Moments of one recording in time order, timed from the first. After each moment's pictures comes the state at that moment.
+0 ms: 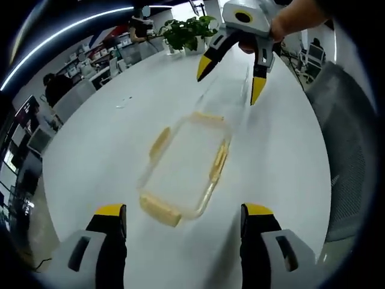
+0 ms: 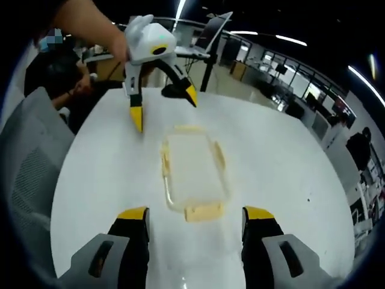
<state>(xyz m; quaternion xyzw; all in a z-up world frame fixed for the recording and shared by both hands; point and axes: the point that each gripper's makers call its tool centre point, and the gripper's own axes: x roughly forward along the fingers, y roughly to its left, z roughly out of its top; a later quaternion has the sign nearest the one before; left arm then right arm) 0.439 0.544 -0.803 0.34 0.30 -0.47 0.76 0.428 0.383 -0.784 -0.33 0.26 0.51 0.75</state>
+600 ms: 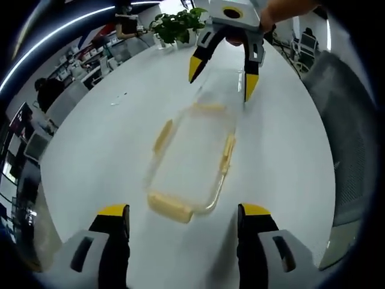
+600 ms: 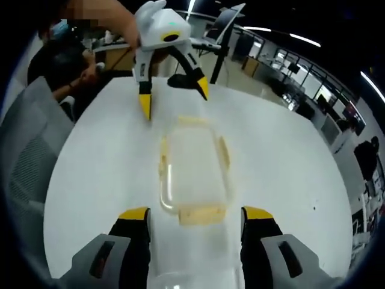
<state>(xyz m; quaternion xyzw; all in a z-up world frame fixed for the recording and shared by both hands) 0.455 0.550 -0.808 0.37 0.31 -0.48 0.73 0.441 0.389 -0.801 -0.35 0.27 0.53 0.72</state>
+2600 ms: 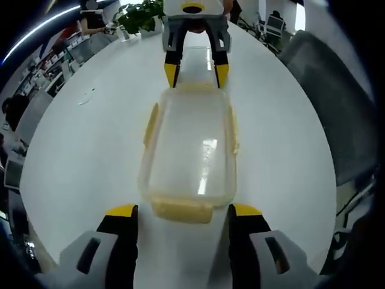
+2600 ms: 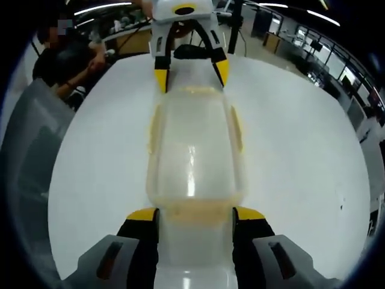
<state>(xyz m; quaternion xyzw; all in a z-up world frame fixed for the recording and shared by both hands) 0.475 0.547 -0.835 0.41 0.33 -0.58 0.63 0.456 0.390 -0.842 -0.36 0.37 0.57 0.64</state>
